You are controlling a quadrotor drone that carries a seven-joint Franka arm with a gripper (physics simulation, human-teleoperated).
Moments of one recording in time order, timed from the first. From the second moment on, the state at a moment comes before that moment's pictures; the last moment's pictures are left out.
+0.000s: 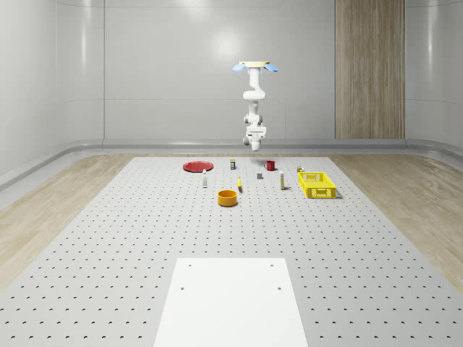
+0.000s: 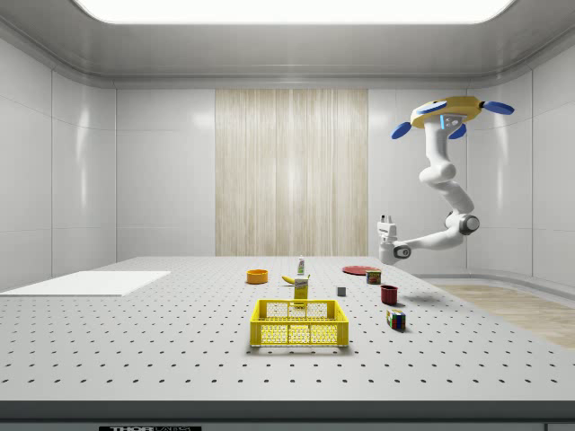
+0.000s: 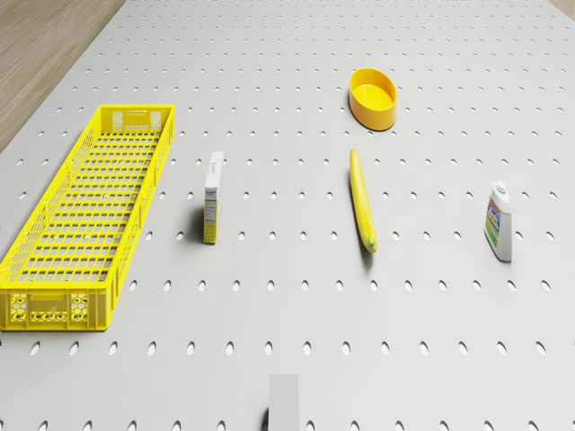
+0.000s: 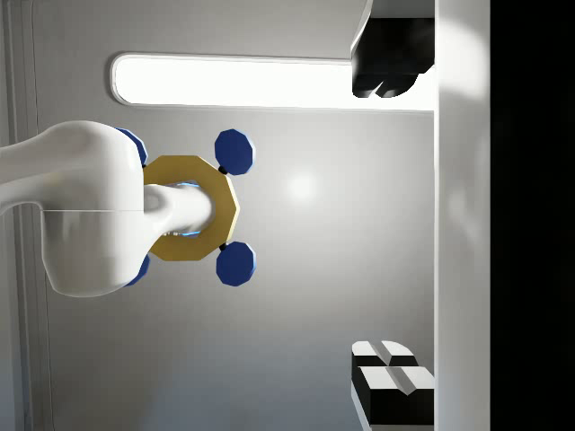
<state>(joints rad) -0.02 -0.72 0.03 -2.06 -0.03 1.38 0.79</state>
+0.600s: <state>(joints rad) -0.06 -0.73 0.18 -2.08 -0.24 1.40 0.81</state>
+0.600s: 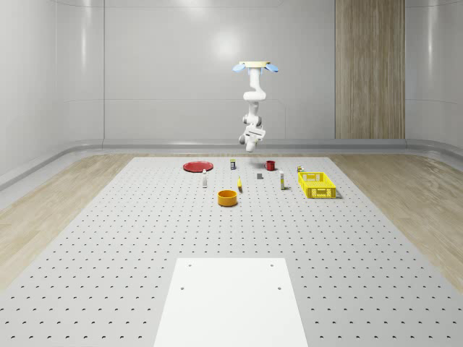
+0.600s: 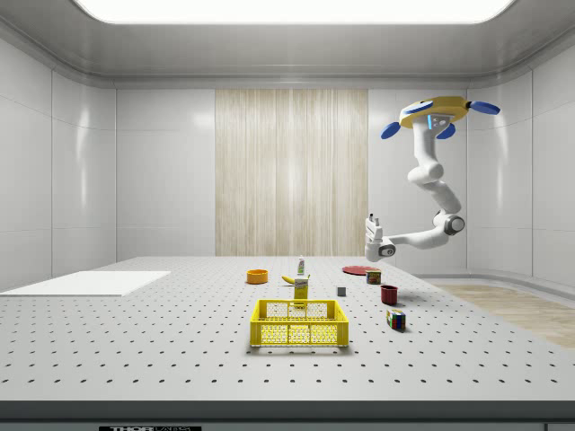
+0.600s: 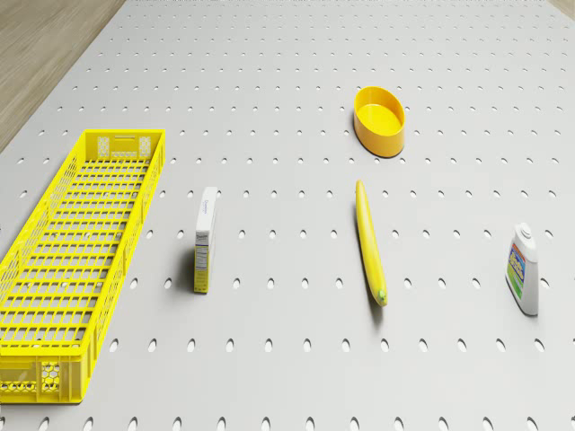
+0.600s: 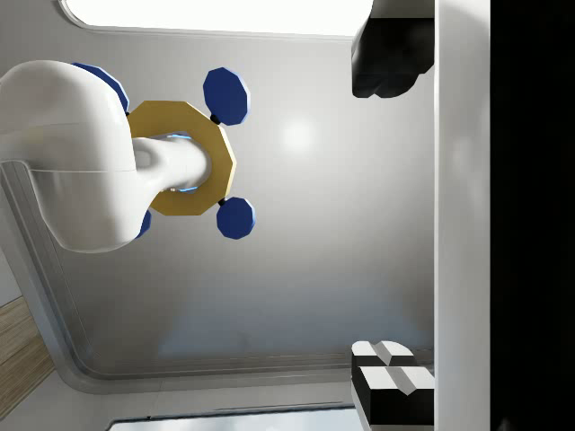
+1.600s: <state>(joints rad) -0.76 -0.94 1.12 -2.85 -1.86 1.25 1.38</state>
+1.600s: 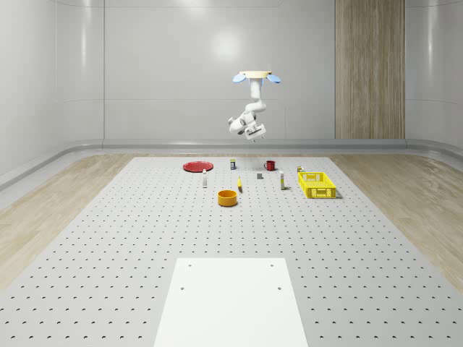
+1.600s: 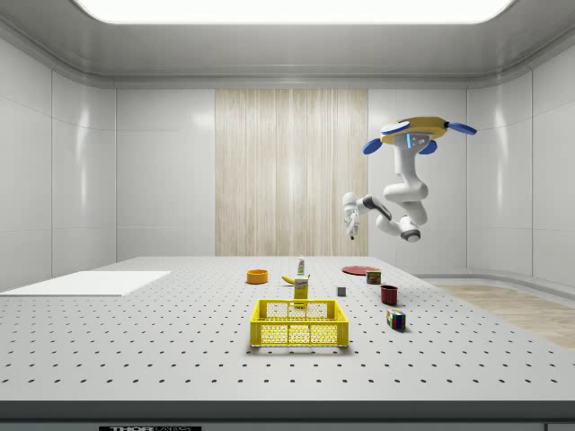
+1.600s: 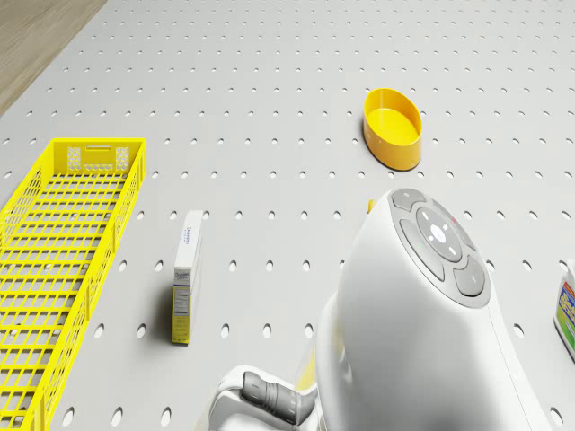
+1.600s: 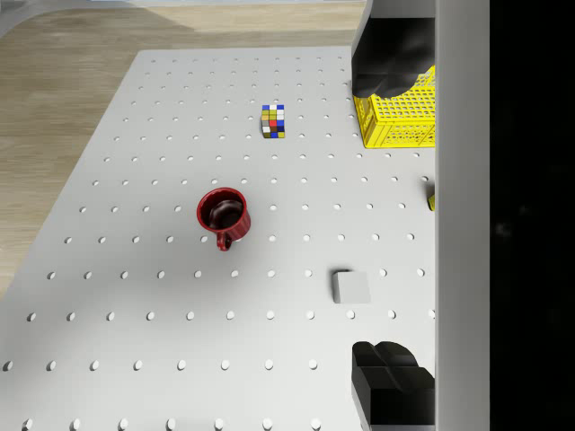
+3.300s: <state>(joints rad) -1.08 -1.17 1.30 -2.89 -1.93 1.25 1.61</state>
